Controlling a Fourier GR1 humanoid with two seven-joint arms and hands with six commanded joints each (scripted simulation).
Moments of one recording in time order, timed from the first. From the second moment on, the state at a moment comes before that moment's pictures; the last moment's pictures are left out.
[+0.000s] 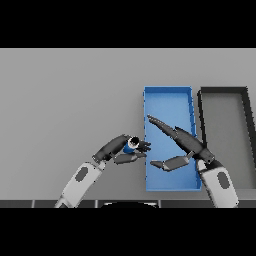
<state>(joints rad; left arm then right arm) -0.25 0.06 -0.51 -1.56 -0.03 -0.25 -0.06 -0.20 -0.39 0.21 -2.01 -0.19 0.45 0.13</state>
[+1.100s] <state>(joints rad) -0.23 -0.01 -0.43 -1.55 -0.03 -0.35 -0.02 -0.52 -0.19 0.39 -1.75 -0.23 0.57 0.28</state>
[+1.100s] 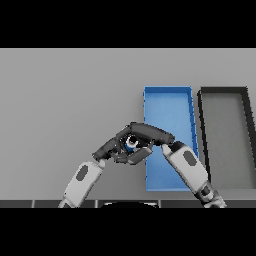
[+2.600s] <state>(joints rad) -0.24 -0.01 -0.38 -1.52 -0.10 -0.43 0.08 -0.44 -0.01 0.31 -1.80 -0.17 0.59 0.26</state>
